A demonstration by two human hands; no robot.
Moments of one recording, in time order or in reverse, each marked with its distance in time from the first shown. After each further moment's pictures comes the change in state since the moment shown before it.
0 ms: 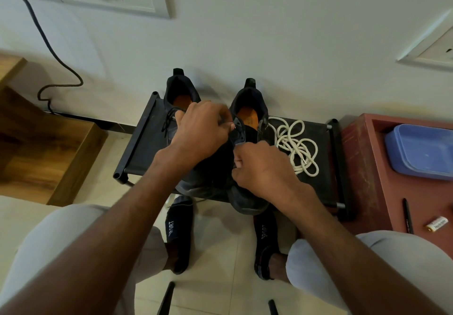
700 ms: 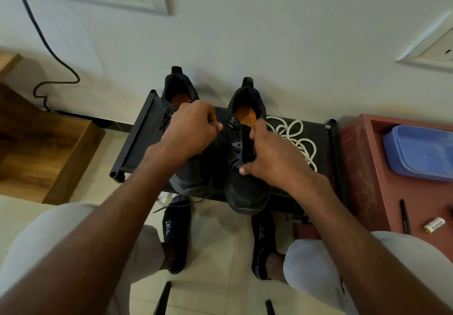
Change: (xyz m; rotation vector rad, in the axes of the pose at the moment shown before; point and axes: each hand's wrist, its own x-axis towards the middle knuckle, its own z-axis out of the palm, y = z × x) left_hand 0.005 -0.016 -0.002 -0.050 -0.050 -0.074; right_hand 0.009 0.024 -0.013 0.025 0.013 0.085
